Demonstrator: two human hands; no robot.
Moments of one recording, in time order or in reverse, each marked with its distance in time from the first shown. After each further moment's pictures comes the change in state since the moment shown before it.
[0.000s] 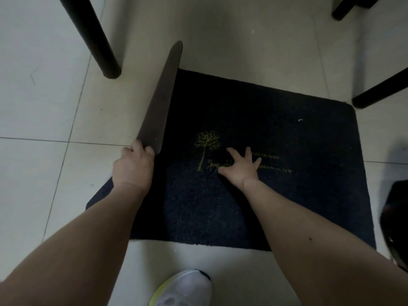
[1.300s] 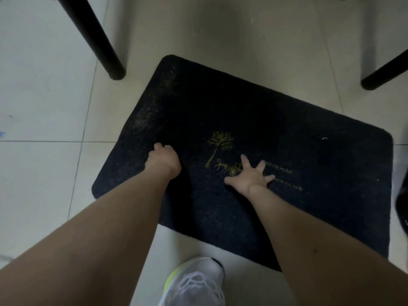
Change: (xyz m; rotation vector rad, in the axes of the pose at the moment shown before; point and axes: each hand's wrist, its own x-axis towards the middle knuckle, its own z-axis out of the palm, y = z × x) left_hand 0.021 0.040 -0.003 -0.259 -0.476 -0.135; right_hand -0.045 0.013 0.007 -0.028 -0.093 0.239
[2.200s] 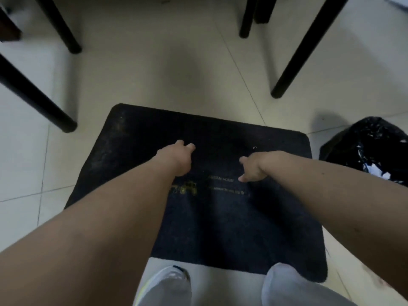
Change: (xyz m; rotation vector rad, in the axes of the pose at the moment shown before) left_hand -0.086 0.160 -0.048 0.422 0.028 0.532; right_hand -0.073 0.083 -0.180 -0.799 -0.091 -0.178
